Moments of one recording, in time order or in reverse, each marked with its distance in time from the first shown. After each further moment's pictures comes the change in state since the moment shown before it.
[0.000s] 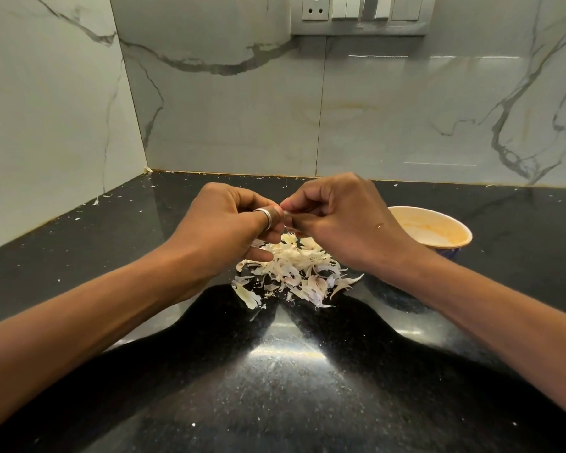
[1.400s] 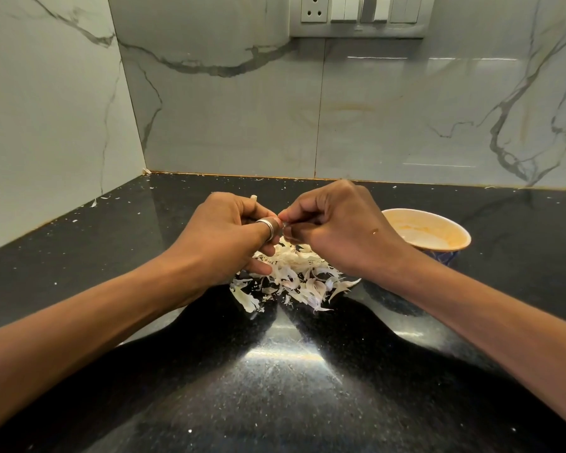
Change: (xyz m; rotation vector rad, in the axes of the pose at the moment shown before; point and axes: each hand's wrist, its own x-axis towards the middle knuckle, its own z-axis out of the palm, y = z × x) left_hand 0.001 -0.006 0.003 0.112 -0.002 -0.006; right_hand -0.002 -0.002 0.002 -0.019 -0.042 0.033
